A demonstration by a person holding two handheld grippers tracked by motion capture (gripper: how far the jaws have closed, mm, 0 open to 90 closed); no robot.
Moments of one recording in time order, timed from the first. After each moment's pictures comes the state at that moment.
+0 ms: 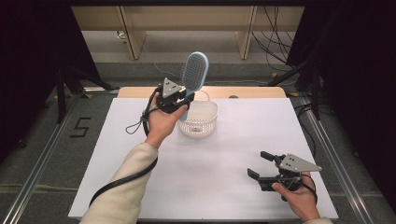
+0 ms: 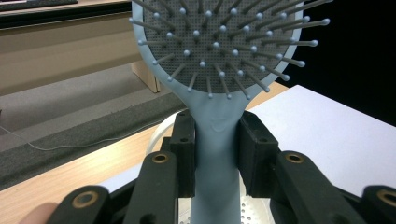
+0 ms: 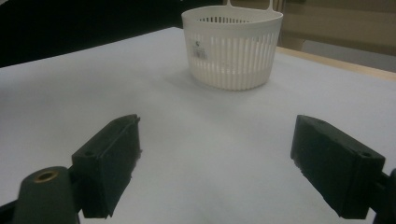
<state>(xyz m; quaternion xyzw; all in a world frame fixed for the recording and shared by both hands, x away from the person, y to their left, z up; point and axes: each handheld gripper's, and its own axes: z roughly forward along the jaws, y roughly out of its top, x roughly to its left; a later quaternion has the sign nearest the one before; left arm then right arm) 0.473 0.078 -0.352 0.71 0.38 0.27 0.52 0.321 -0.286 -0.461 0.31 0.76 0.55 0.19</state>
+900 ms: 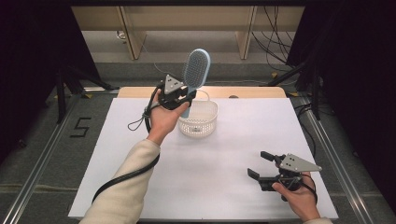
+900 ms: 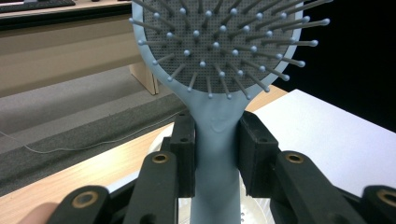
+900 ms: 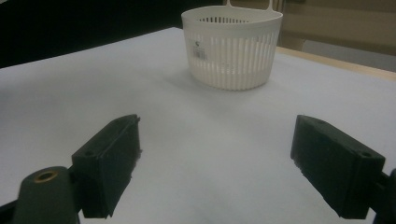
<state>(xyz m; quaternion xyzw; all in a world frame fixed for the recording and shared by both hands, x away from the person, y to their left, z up) 0.480 0.073 -0.347 0.71 0.38 0.27 0.53 0.322 -0.286 -0.462 0.31 0.76 0.55 0.19</state>
